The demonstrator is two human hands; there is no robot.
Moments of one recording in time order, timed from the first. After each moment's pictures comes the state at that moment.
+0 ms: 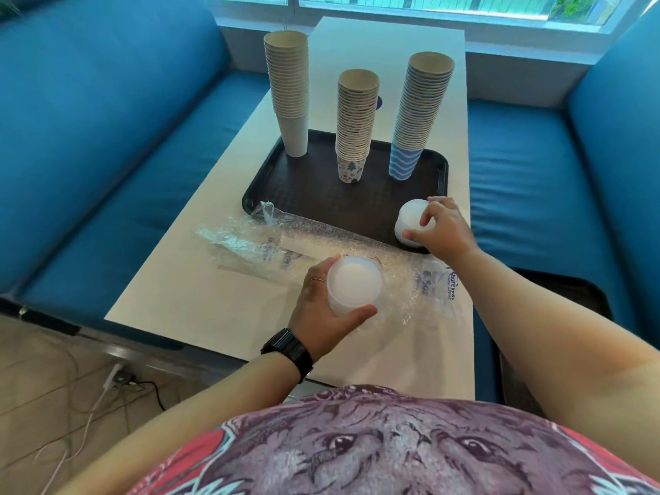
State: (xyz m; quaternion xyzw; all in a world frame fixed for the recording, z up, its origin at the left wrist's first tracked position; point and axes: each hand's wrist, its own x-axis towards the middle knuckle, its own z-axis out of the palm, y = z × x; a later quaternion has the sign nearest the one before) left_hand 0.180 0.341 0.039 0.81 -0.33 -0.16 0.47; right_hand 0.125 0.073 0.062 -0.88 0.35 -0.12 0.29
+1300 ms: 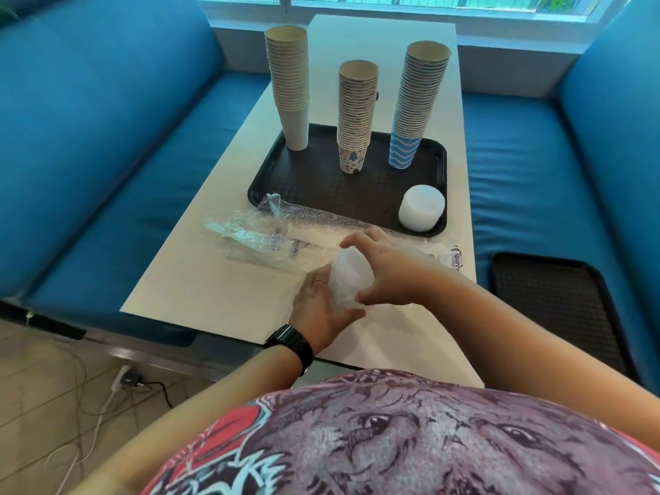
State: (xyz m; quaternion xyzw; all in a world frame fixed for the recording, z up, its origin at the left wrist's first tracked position) left_hand 0.189 0.357 0.017 0.86 -0.30 -0.22 0.34; right_hand 0.110 0.215 0.119 -0.96 0.15 0.09 0.23
